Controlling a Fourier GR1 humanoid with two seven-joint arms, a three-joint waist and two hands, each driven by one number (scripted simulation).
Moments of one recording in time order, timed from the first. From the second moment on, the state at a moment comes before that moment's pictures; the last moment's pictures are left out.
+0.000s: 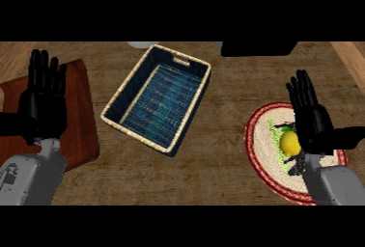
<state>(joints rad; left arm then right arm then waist) -0.30 0.29 -0.02 -1.54 0.41 0.43 -0.07 -0.22 -0.29 0.11 -1.43 -0.29 -0.23 -0.16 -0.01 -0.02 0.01</state>
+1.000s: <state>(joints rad) -0.22 0.48 -0.26 -1.53 0.24 0.10 -0.04 -0.22 -0.38 0.27 -1.38 0.31 -0.55 0.02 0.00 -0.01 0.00</state>
